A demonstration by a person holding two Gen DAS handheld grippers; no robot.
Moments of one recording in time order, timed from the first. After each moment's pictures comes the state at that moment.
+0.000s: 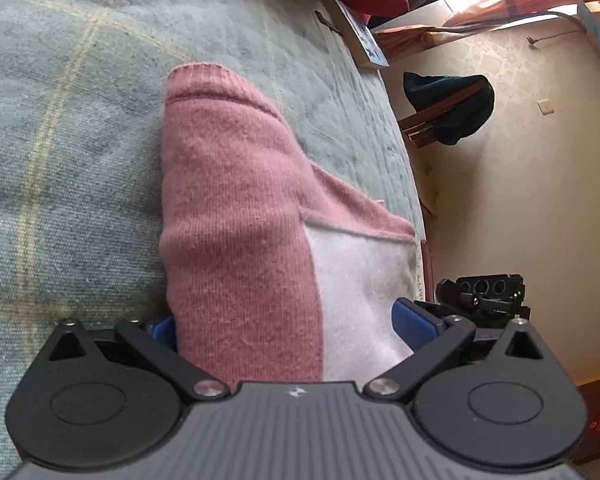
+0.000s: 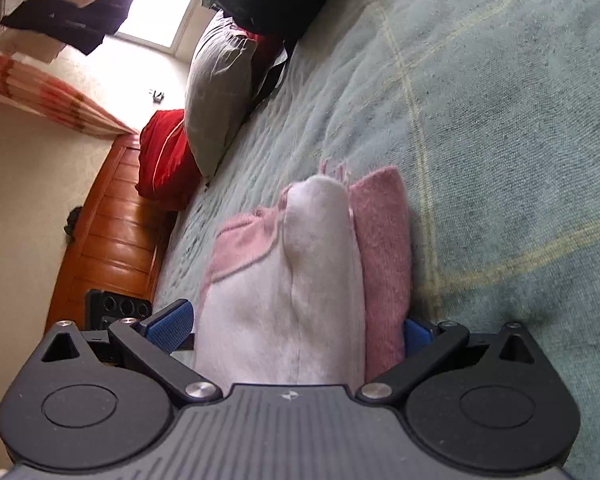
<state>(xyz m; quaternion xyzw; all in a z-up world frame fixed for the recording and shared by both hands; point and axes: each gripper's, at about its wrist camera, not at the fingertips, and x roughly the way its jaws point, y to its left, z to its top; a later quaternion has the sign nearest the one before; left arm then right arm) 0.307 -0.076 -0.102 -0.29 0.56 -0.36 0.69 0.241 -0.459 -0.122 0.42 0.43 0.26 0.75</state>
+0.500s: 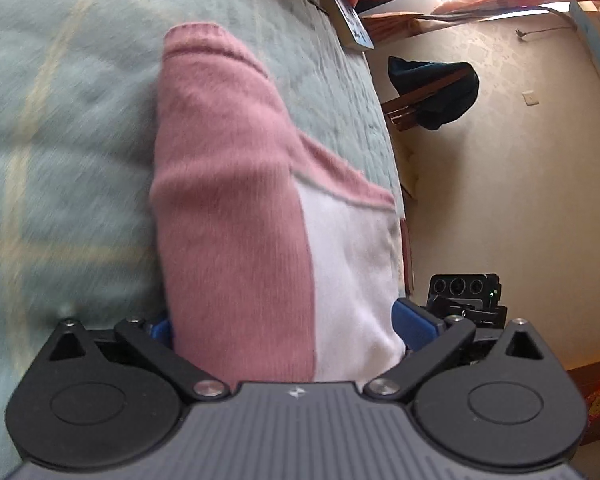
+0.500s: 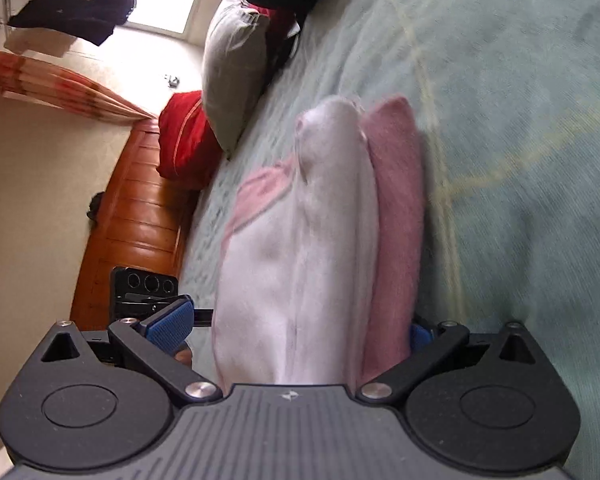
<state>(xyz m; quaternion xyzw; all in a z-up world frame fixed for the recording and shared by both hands) 0.303 -0.082 -0.107 -0.30 0.57 -0.39 0.66 0.211 -0.458 -0.130 0.45 0.44 0.29 0.72</state>
